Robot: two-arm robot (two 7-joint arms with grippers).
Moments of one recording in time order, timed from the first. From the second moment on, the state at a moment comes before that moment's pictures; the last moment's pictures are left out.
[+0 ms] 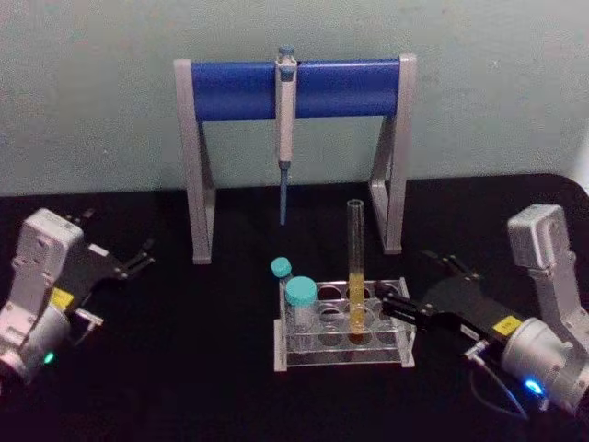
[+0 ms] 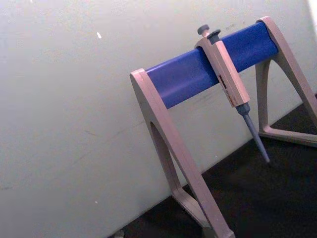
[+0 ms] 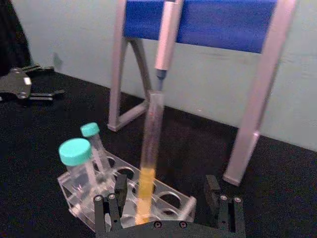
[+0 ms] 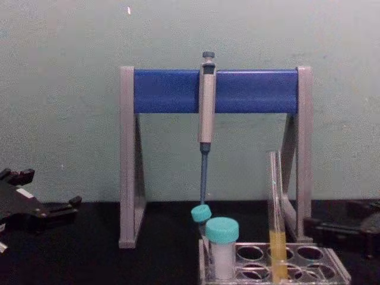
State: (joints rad) left arm -0.20 0.60 0.45 -1.41 -0.25 -0.12 0.03; right arm 0.03 0.59 -0.37 -1.72 0.50 0.13 0.22
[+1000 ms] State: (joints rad) left arm -0.20 0.60 0.45 -1.41 -0.25 -0.12 0.03; right arm 0.27 0.42 -0.44 -1.46 0.40 0.17 0.38
